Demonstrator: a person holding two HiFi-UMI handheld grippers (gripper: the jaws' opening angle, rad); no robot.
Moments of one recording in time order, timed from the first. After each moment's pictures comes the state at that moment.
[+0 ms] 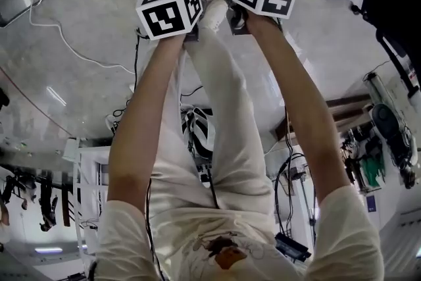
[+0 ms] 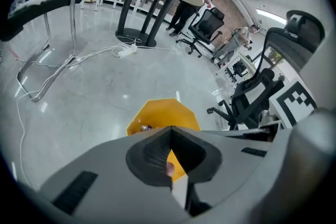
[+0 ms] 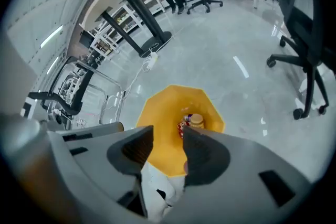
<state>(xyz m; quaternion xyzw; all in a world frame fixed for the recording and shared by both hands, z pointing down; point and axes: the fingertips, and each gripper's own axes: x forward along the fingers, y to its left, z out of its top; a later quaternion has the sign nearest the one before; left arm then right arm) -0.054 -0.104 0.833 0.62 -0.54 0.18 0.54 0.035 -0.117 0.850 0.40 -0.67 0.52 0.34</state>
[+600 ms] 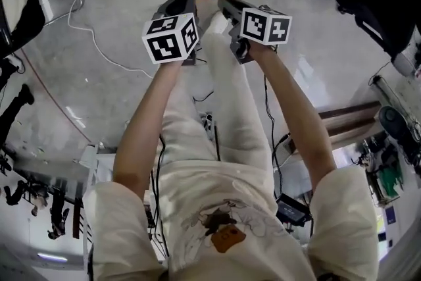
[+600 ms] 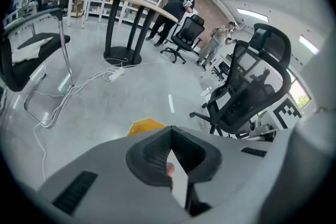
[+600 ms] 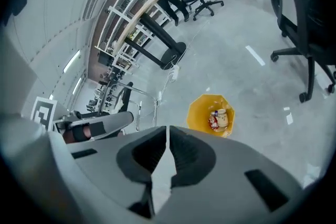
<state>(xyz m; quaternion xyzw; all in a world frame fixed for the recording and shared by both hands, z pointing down) -0.052 -0.085 0.594 0.67 -0.52 0.19 0.49 0.032 -0.070 0.619 0.33 -0.70 0.58 0.24</state>
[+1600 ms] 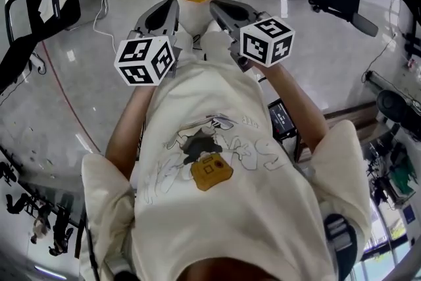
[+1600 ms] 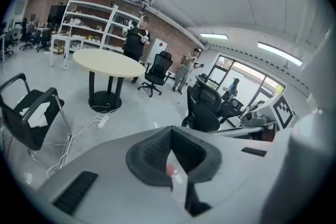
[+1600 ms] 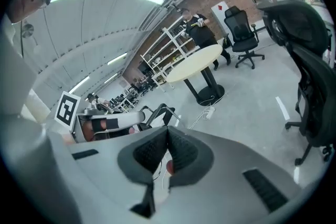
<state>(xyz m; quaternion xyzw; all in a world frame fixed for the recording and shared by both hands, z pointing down) -0.063 -0.022 0.171 0.78 -0.51 0.12 0.35 0.021 -0.017 0.184 0.28 -0.86 0.40 0.16</state>
